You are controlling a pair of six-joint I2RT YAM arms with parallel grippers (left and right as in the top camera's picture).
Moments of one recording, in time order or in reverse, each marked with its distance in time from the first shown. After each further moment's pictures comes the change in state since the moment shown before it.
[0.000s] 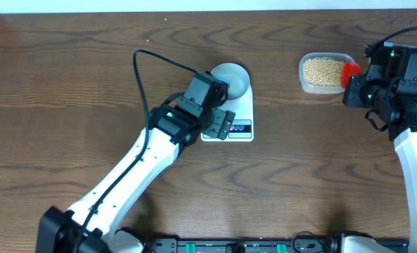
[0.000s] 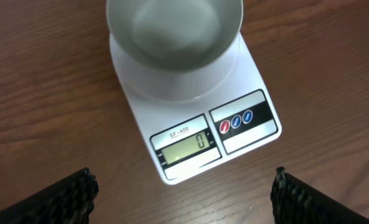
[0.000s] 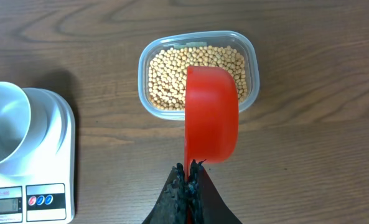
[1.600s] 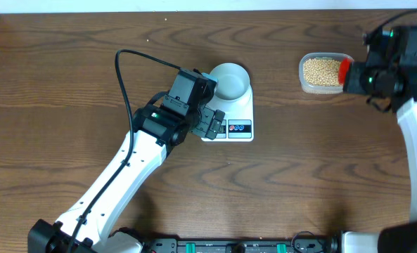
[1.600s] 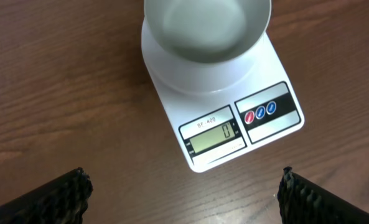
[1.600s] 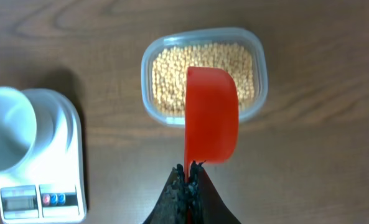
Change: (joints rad) left arm 0.063 -0.042 0.000 -0.041 0.000 0.063; right arm -0.002 0.212 0.276 -0.177 -0.019 0.018
